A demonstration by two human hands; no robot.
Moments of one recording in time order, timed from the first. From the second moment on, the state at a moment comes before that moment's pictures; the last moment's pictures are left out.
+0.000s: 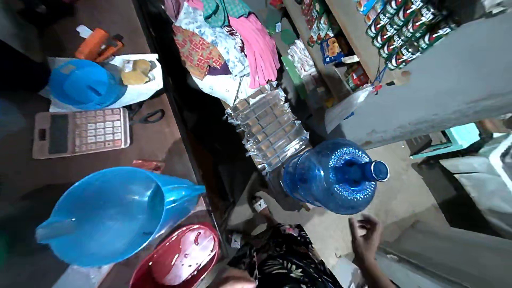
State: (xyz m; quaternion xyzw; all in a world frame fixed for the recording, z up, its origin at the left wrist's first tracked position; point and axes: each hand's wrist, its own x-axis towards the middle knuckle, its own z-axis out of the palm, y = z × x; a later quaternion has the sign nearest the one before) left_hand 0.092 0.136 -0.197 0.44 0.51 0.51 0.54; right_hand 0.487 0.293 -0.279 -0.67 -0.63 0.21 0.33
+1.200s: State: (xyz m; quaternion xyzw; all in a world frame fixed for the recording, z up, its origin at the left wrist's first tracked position) left_hand 0.192 0.201 -0.235 0.35 0.63 0.48 0.50; right_hand 0.511 0.435 -0.234 -0.41 -0.71 0.37 0.44
